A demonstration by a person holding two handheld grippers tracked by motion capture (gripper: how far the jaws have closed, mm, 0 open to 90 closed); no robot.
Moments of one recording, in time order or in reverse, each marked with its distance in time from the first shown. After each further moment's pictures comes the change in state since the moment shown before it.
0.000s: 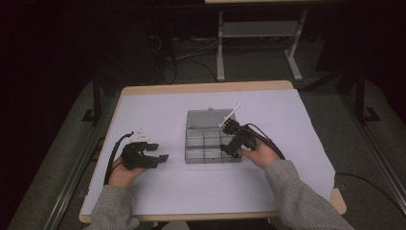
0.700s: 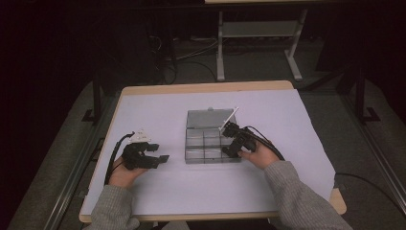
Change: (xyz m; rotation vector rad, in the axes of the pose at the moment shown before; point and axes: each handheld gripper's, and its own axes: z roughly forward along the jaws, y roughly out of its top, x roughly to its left) left arm -0.001 0.000 0.002 0.007 -0.004 -0.003; right arm -0.003 -0.003 0.014 0.055 -0.025 0.000
